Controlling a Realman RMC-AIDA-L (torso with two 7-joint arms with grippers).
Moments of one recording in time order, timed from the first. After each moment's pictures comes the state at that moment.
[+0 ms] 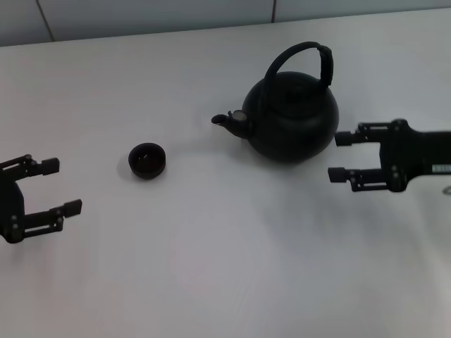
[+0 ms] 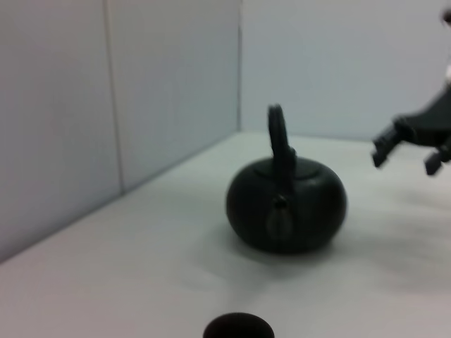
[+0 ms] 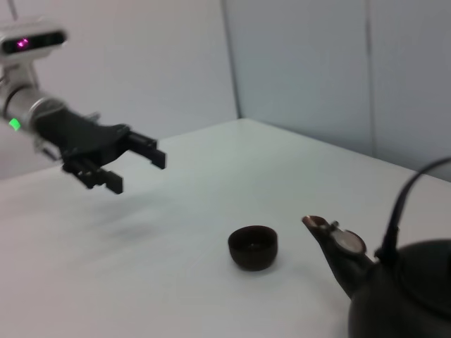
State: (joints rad) left arm -0.33 -1.92 0.91 0.61 1.74 1.55 -1.04; right arm 0.52 1.94 -0.49 -0.52 -2.18 -1.66 1.12
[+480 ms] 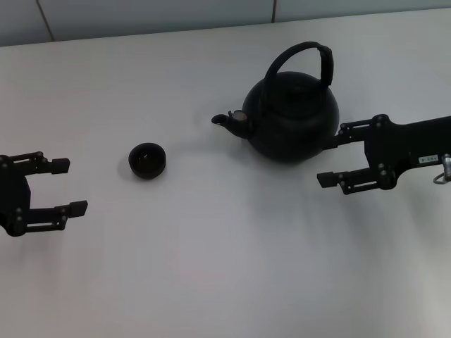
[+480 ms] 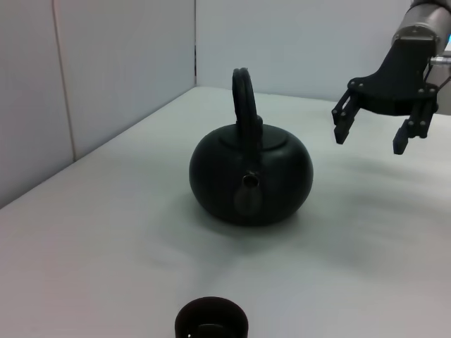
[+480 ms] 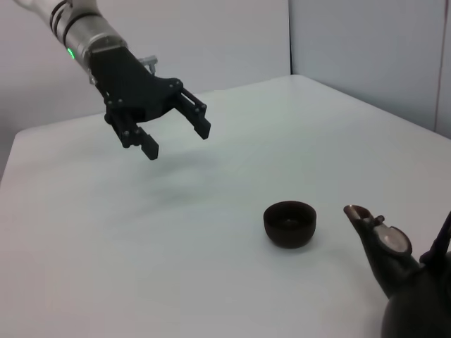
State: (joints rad) left arm -0.42 -1.91 0.90 0.72 1.91 1.60 -1.22; right arm 0.60 1.93 -0.55 -0.55 -2.26 -1.67 1.17
